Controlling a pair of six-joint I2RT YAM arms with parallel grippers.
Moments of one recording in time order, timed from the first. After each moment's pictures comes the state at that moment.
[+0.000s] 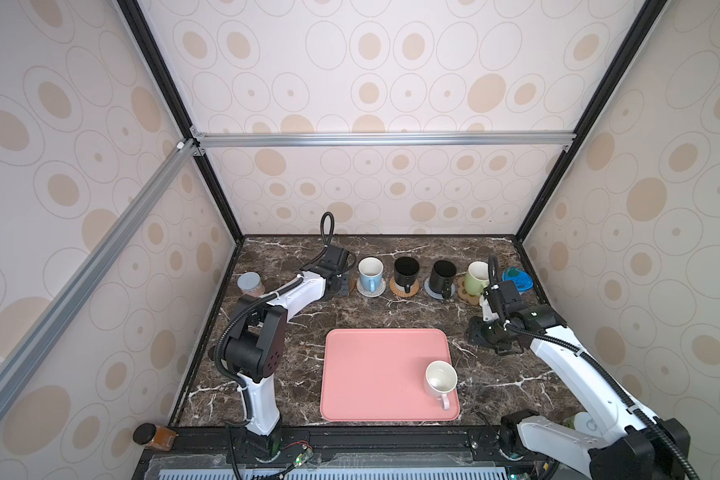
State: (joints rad) left arm -0.38 1.87 1.35 -0.48 -0.19 -0.33; right arm 0.25 1.11 0.93 -1.01 -0.05 0.46
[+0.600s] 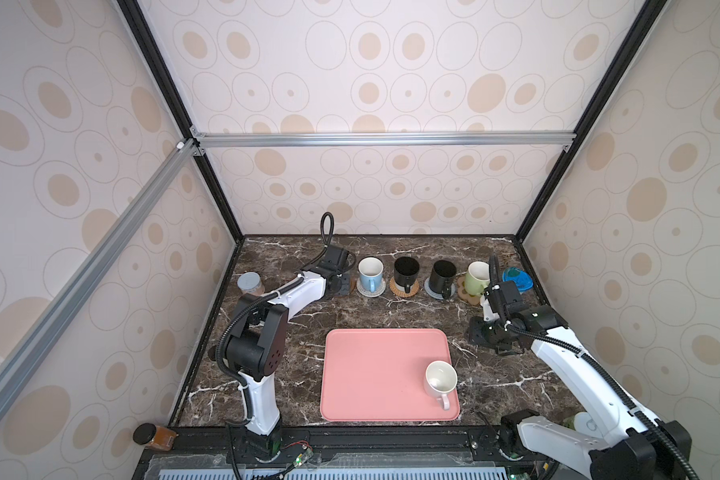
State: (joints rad) left arm -0.38 1.88 1.35 -0.46 -0.18 -0.33; right arm 0.25 1.10 0.93 -1.01 -0.05 0.47
